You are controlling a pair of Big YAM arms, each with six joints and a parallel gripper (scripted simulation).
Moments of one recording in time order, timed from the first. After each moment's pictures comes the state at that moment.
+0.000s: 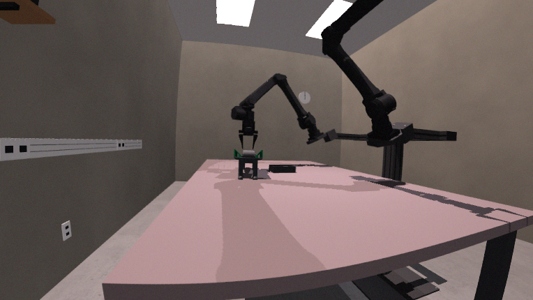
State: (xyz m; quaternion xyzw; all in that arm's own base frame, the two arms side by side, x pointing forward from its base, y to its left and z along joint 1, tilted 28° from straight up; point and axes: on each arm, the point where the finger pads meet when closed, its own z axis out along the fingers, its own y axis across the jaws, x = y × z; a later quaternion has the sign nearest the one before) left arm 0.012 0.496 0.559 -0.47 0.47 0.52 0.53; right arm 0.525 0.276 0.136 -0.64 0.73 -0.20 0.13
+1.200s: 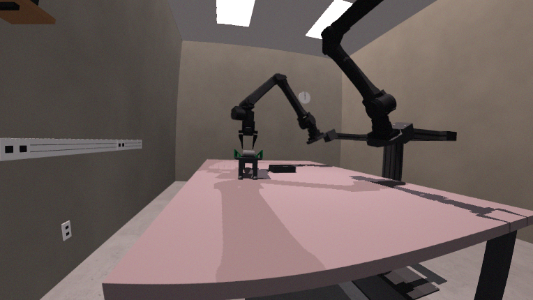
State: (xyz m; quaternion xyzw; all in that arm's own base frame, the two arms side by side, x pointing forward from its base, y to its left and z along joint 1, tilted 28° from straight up) left arm 0.012 0.496 0.559 -0.47 0.47 0.52 0.53; right arm 0.525 0.274 0.136 -0.64 0.73 -0.20 0.13
